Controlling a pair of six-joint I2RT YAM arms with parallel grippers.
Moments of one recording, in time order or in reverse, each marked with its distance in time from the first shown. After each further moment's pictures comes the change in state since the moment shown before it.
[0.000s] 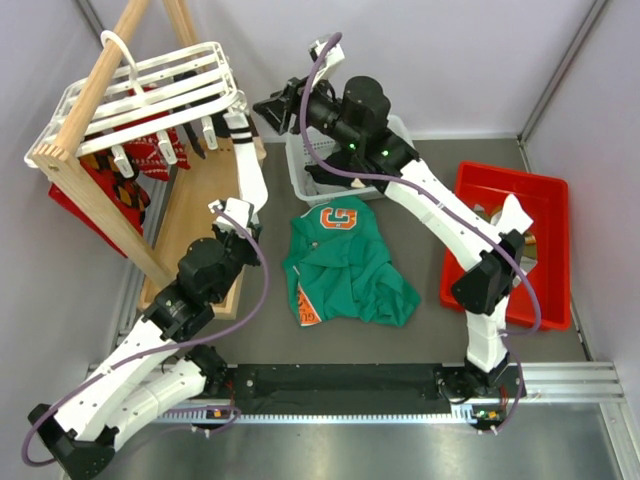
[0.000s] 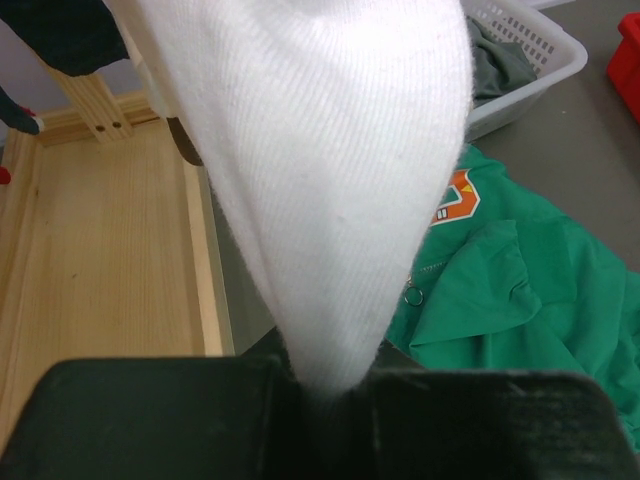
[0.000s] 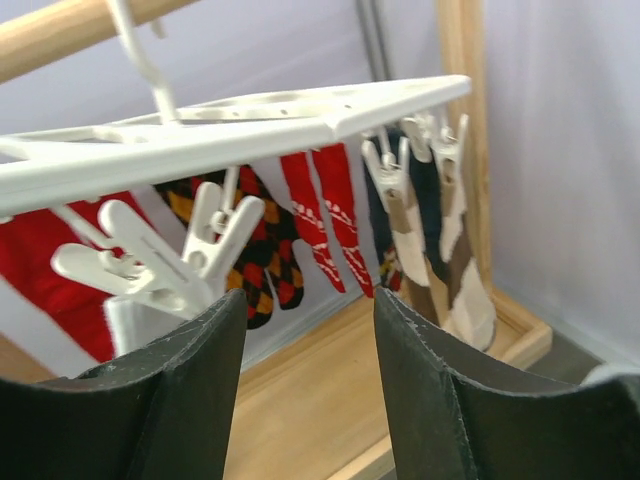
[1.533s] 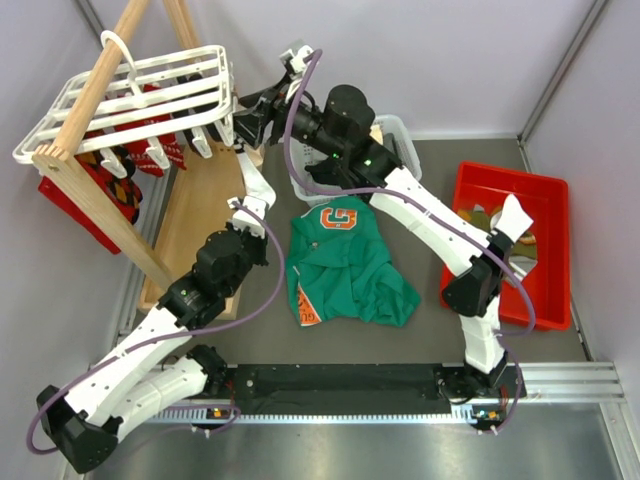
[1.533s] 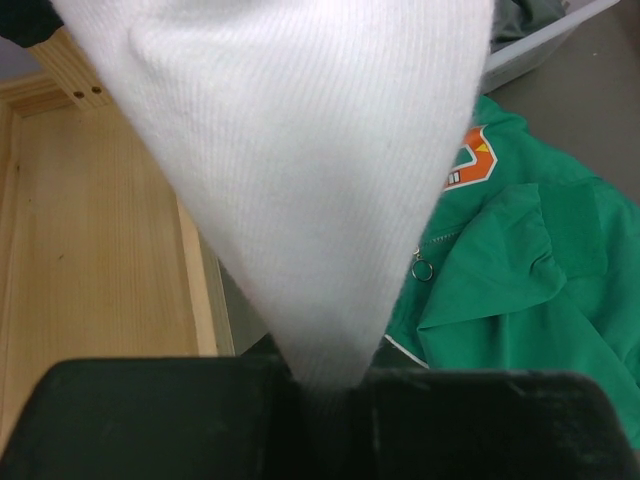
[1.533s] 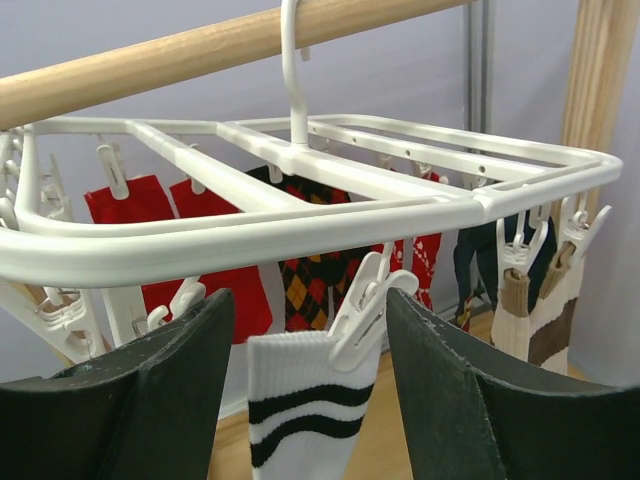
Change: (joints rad) left arm 0.000 0.104 -0.011 0.009 0.003 0.006; right arm 0.098 0.045 0.074 0.089 -0.092 -0.057
